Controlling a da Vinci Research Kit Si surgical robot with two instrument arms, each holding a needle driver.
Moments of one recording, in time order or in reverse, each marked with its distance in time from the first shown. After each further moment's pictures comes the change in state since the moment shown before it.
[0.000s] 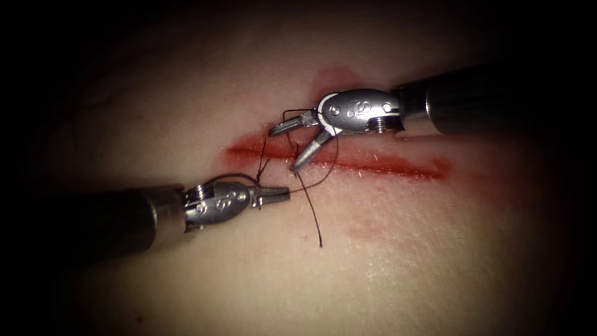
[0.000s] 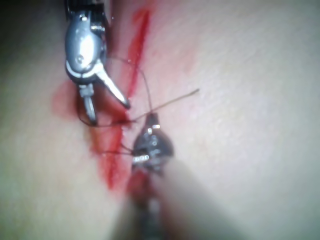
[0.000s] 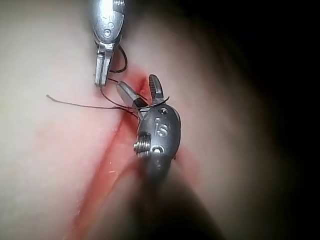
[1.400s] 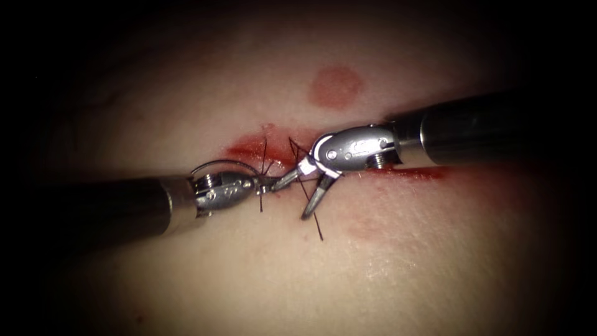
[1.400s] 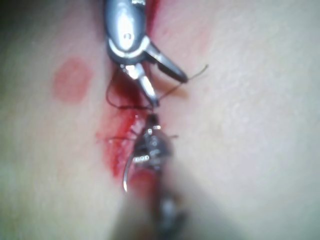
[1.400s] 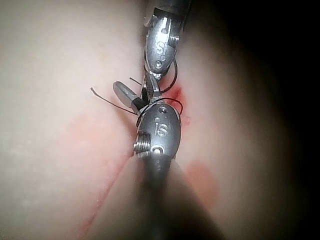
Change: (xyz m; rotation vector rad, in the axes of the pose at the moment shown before) right arm 0.001 -0.005 0.003 0.363 -0.063 -0.132; left arm -0.005 -0.003 0.003 0.007 -0.032 -0.030
